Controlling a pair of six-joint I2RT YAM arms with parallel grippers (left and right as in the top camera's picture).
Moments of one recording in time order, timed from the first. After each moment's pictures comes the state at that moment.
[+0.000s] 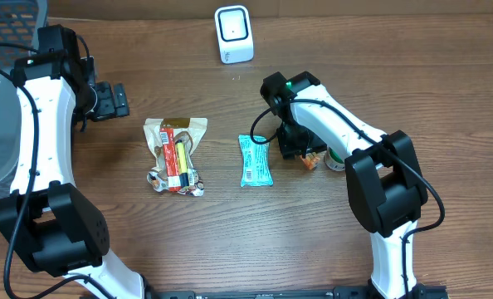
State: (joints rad) left arm 0.22 1.87 1.72 -1.17 -0.03 -0.05; right arm 0.49 2.16 1.67 -1.27 0.19 0.38
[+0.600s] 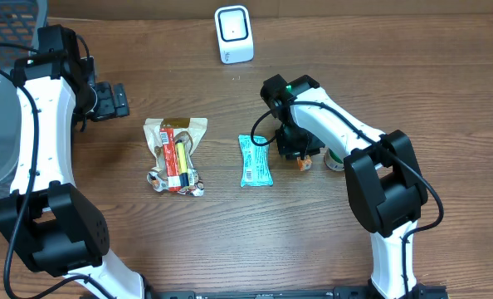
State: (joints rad) left arm 0.22 1.87 1.72 -1.17 -0.03 -0.05; right arm 0.49 2.16 1.64 -1.22 0.16 0.38
